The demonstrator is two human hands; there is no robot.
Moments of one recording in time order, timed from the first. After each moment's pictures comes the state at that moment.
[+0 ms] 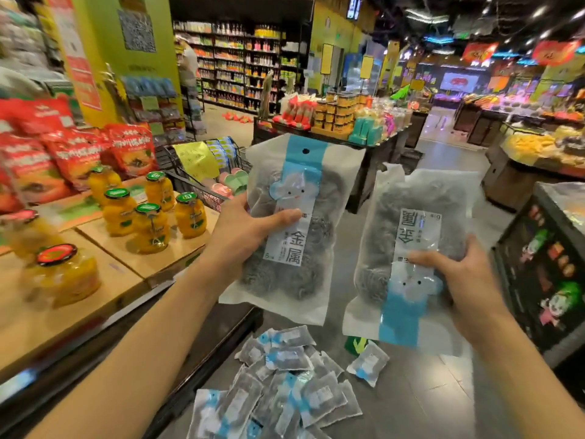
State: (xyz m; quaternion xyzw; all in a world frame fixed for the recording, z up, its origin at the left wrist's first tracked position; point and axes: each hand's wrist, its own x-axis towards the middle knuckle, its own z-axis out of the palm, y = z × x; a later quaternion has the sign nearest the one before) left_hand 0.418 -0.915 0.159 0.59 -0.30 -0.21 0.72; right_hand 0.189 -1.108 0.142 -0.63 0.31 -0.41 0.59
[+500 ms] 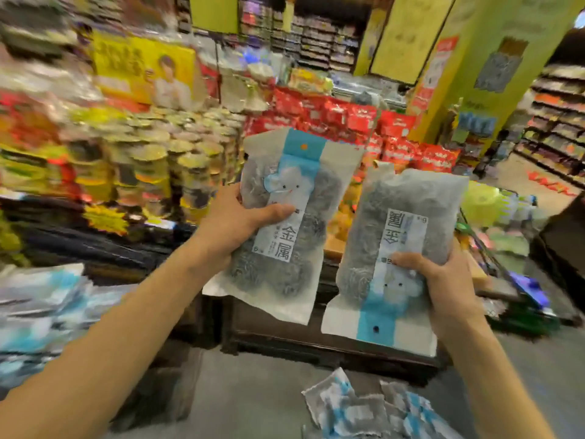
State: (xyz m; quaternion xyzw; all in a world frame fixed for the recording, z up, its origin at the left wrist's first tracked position) left_hand 0.289 -0.527 0.143 0.66 0.04 0.15 0.73; right_hand 0.344 -0.817 0.126 -0.71 -0.05 -0.03 0.71
